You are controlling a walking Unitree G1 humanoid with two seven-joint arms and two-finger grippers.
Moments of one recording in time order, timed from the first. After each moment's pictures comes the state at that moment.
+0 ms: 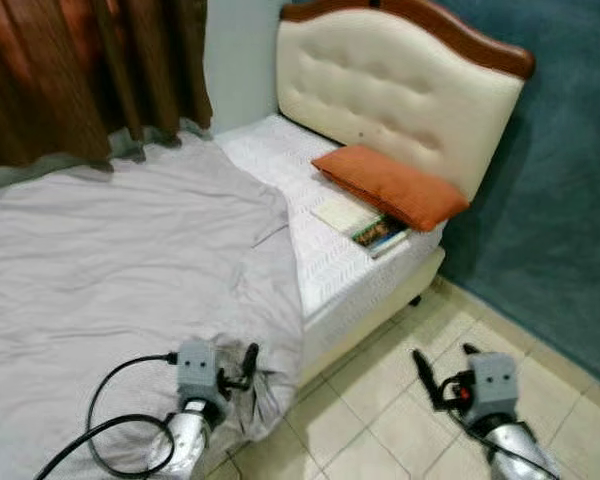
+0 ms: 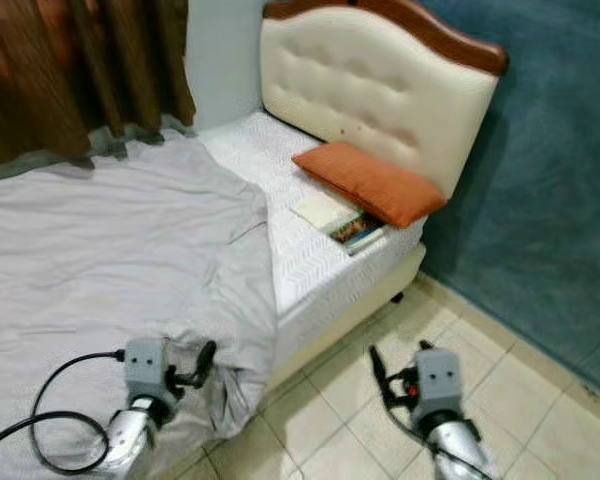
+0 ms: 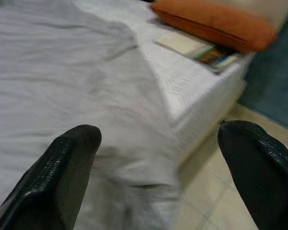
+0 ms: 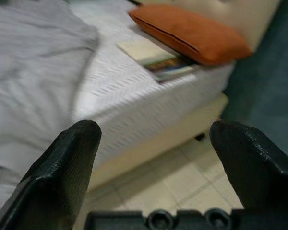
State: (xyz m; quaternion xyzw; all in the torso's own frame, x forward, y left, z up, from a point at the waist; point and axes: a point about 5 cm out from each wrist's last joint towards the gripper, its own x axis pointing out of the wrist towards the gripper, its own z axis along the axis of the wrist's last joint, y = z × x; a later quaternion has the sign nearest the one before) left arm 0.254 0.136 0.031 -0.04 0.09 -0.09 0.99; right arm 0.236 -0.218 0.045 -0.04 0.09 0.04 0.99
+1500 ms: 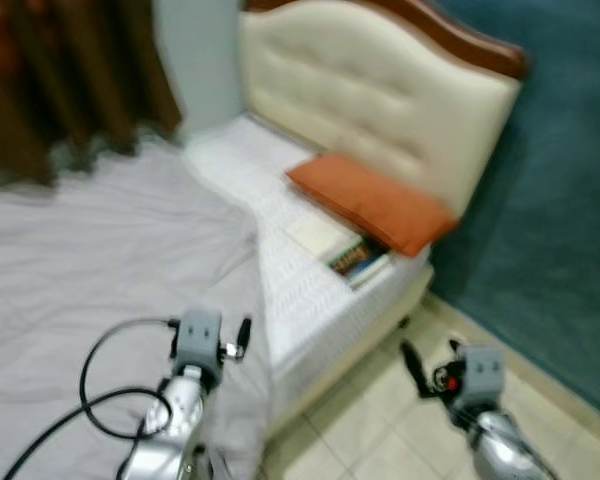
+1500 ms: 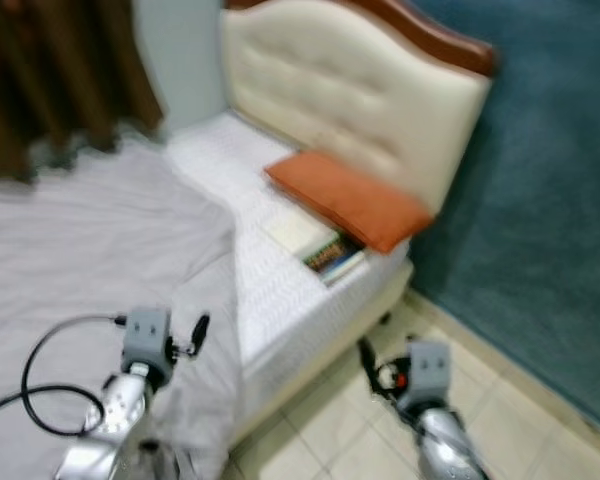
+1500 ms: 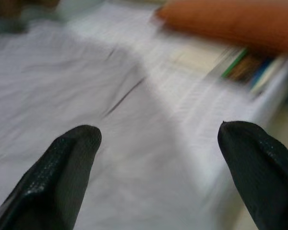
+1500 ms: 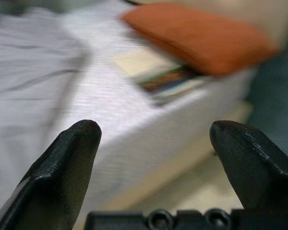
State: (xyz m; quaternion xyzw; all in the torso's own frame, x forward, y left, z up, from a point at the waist) left arm 0.291 0.162 0.051 0.09 0.11 -0.05 0.99; right arm 0.247 -0.182 0.045 0.02 0.08 0.08 0.99
